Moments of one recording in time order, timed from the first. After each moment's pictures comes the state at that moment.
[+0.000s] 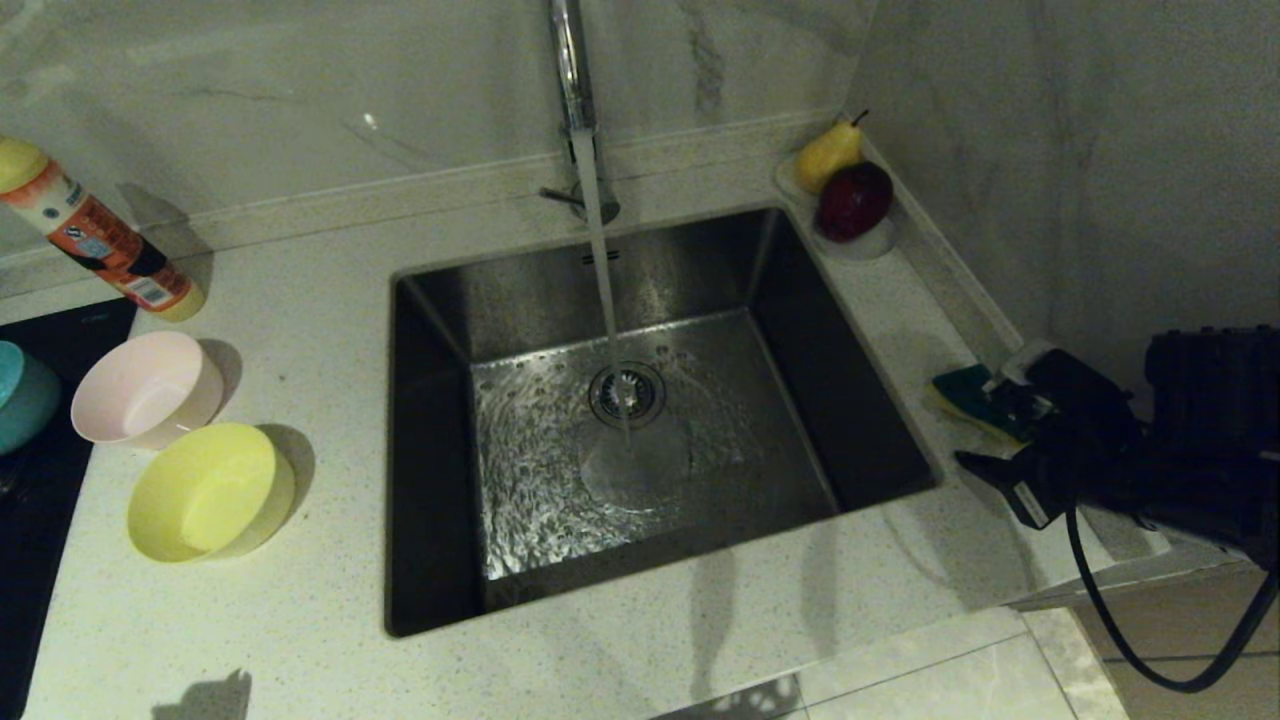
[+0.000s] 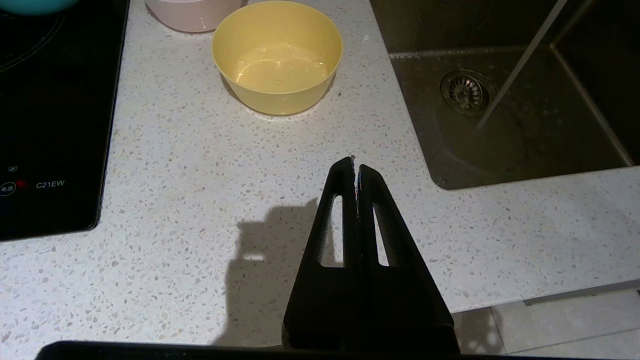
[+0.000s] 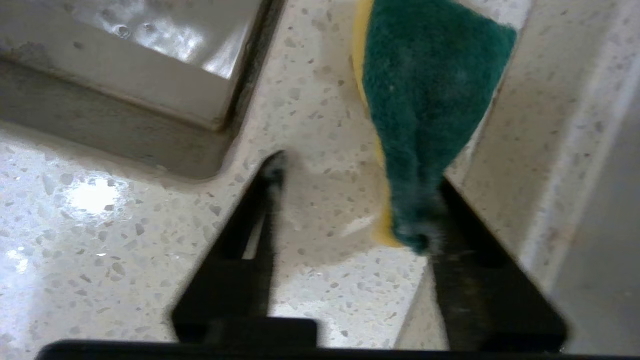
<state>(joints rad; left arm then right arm) 0.00 0.00 0.00 -0.12 0.03 -0.06 0.15 1.60 -0.74 -0.45 -0.03 -0.52</state>
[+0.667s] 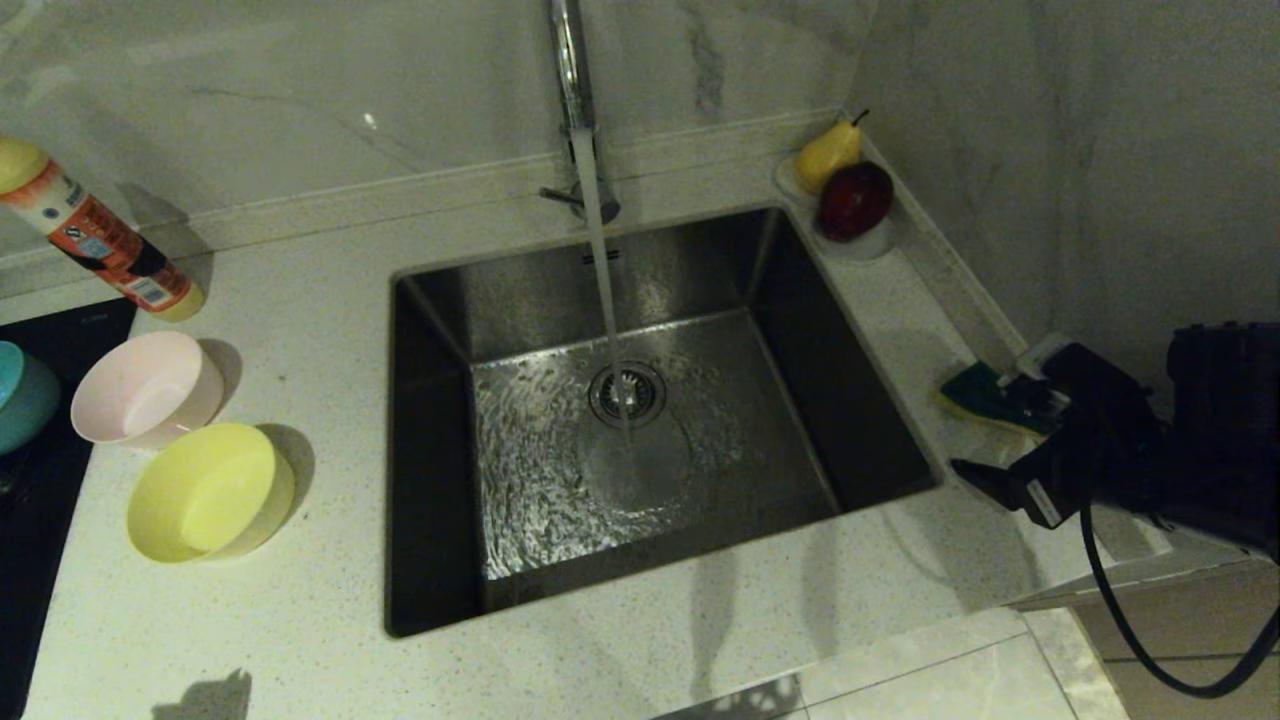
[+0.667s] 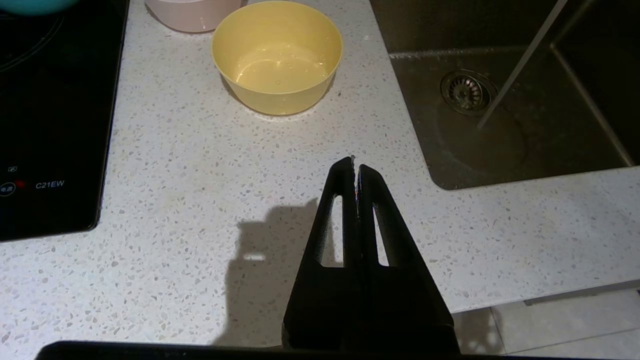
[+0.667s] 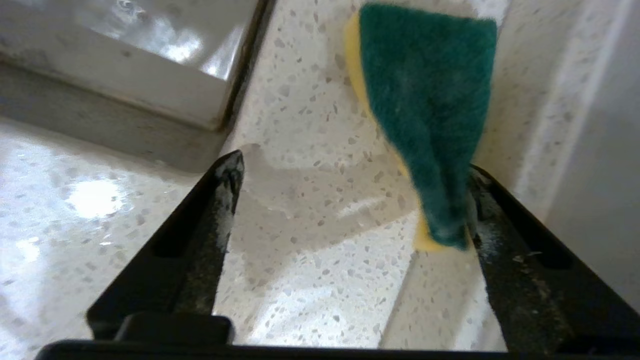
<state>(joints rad) 0.00 0.00 0.00 -0.12 0.03 -0.06 0.15 1.56 -0.73 -0.44 -0.03 -0.51</state>
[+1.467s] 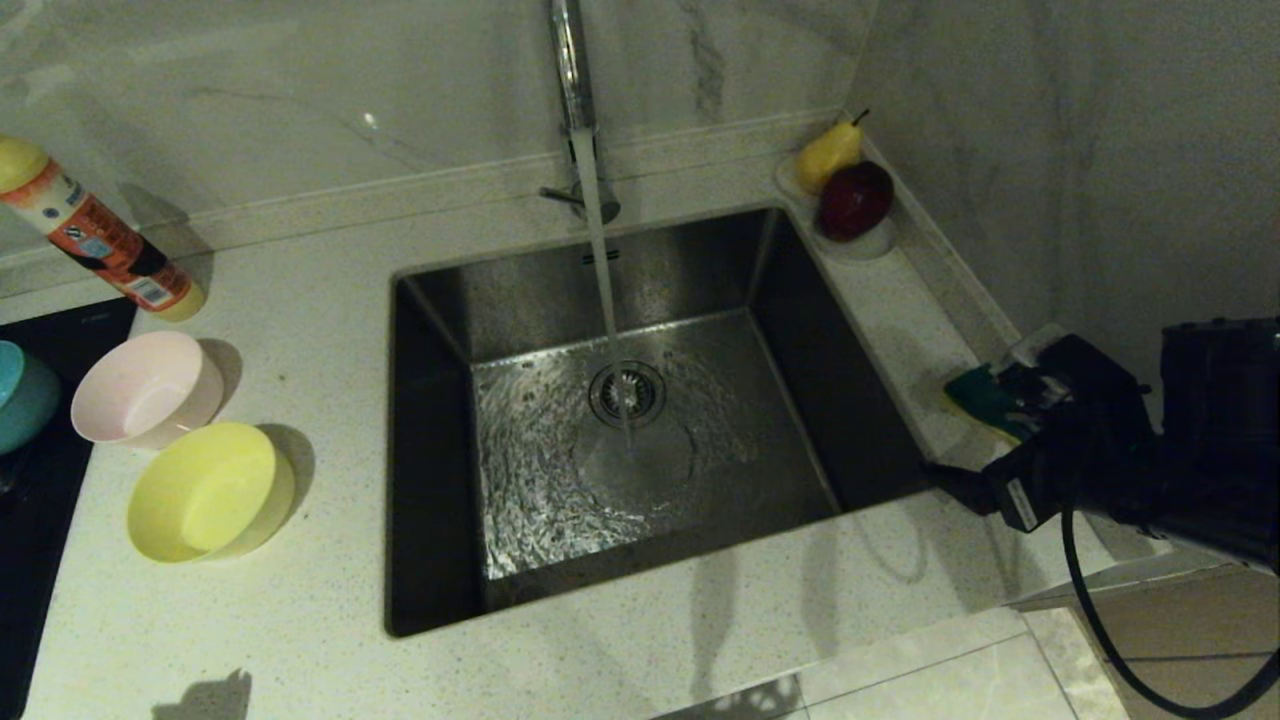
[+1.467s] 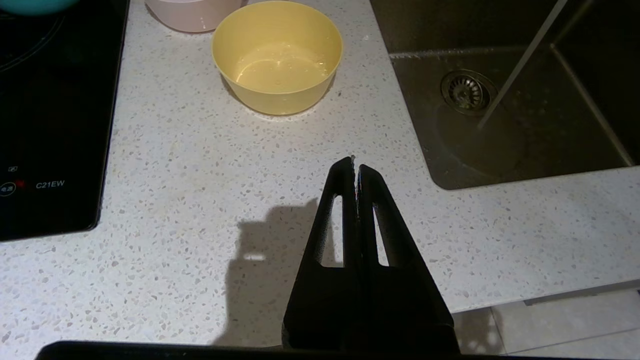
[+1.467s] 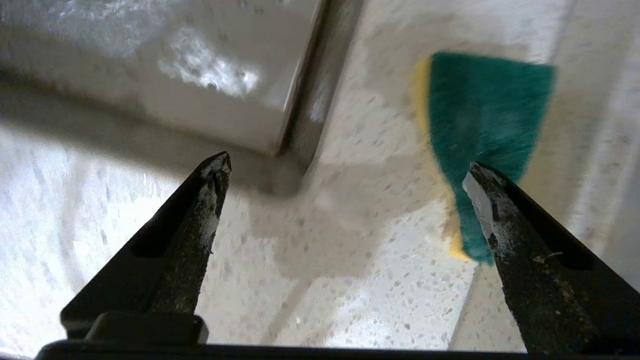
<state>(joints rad) 0.00 0.00 0.00 -0.12 0.03 -0.06 0.24 1.52 -0.74 -0.41 -0.03 -0.36</state>
